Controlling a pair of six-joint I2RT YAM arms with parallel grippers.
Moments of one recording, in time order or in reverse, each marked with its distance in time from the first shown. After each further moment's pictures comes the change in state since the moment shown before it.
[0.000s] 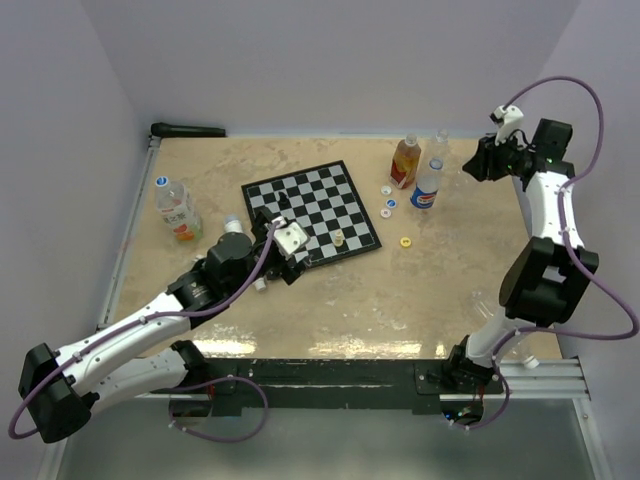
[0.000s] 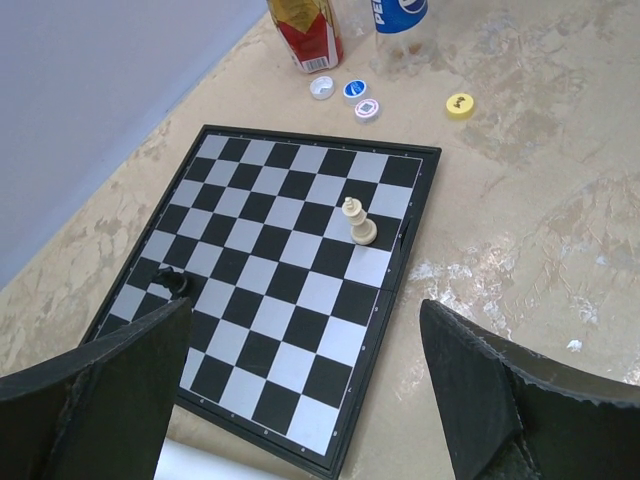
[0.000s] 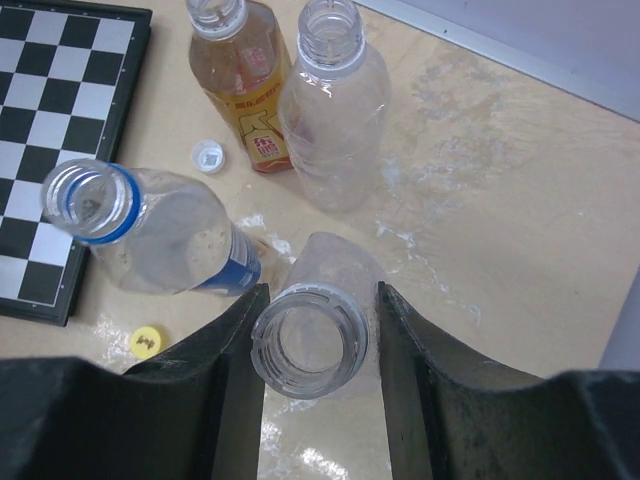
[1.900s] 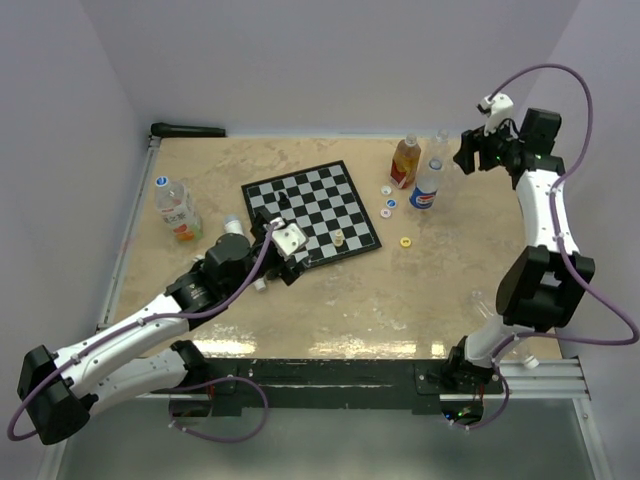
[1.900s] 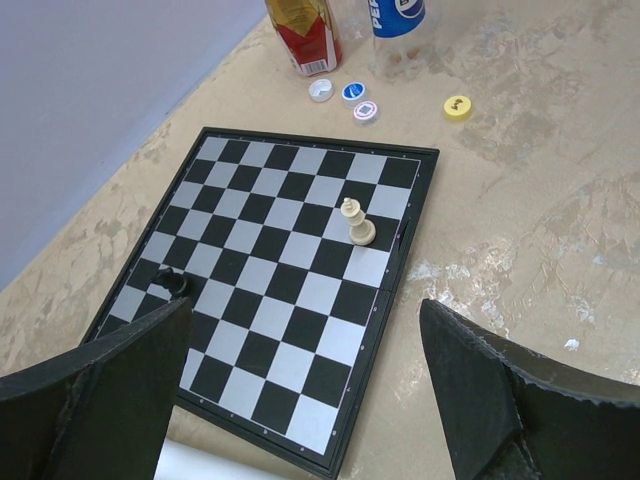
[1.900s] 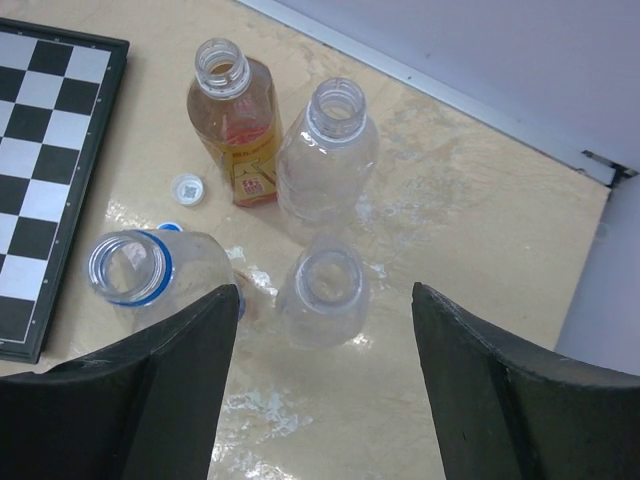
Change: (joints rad) left arm 0.000 -0.009 -0.009 0.002 0.004 0.001; right arm 0.094 -0.010 0.021 0.063 0.143 0.011
